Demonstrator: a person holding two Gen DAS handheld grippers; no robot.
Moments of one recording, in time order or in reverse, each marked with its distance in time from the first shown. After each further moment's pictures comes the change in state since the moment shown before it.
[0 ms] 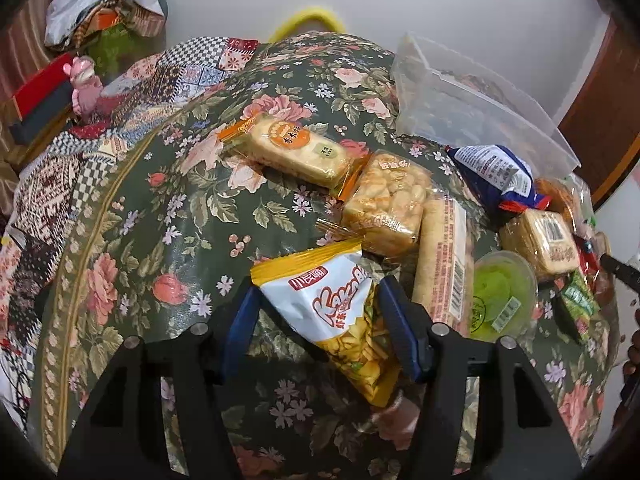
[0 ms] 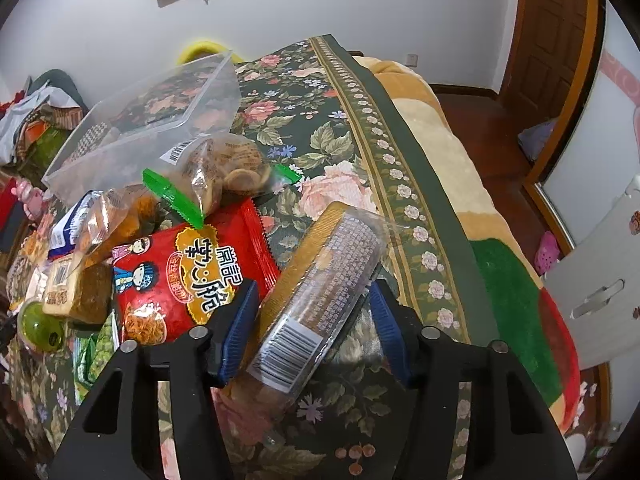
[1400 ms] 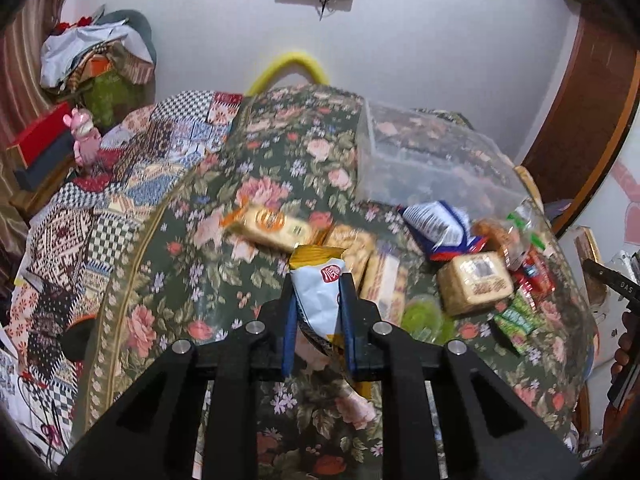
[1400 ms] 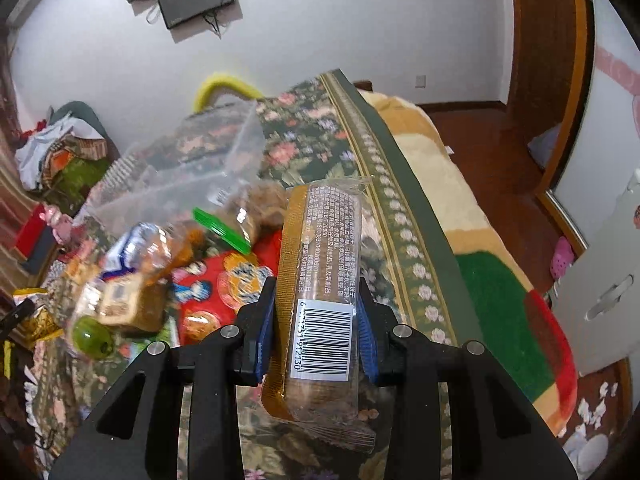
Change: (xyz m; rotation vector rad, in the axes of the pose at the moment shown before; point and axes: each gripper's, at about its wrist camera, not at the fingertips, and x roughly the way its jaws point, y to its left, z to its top) left arm -0.083 -0.021 0.031 0.064 -0.137 -0.034; right arm -0.051 -0.002 0.006 0.034 -0.110 0.104
